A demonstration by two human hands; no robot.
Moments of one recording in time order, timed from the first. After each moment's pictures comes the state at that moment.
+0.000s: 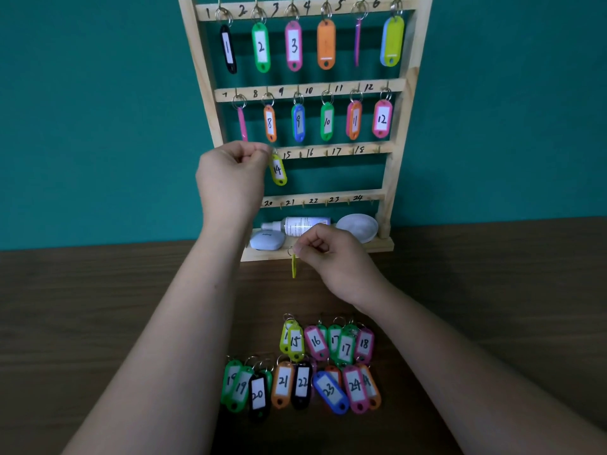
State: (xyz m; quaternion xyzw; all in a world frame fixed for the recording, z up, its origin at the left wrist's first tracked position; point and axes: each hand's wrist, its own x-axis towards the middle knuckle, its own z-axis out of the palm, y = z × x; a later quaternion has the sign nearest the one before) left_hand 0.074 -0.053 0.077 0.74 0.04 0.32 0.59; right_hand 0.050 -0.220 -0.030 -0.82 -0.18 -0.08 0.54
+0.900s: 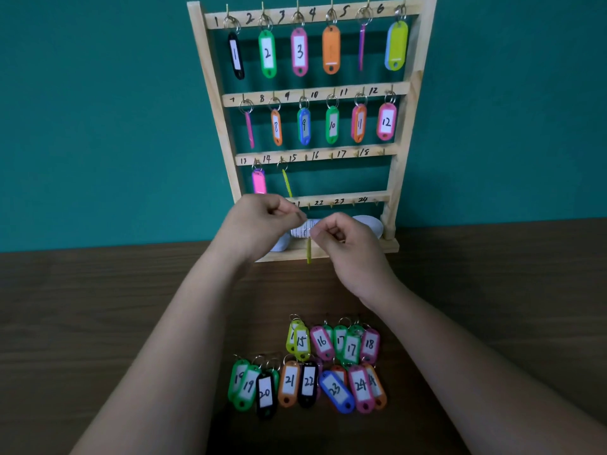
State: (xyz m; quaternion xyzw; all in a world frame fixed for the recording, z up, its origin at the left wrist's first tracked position) left_hand 0.057 -0.041 0.041 0.86 -0.06 0.09 0.50; right_hand 0.049 -0.223 -0.020 -0.79 -0.13 -0.14 0.58
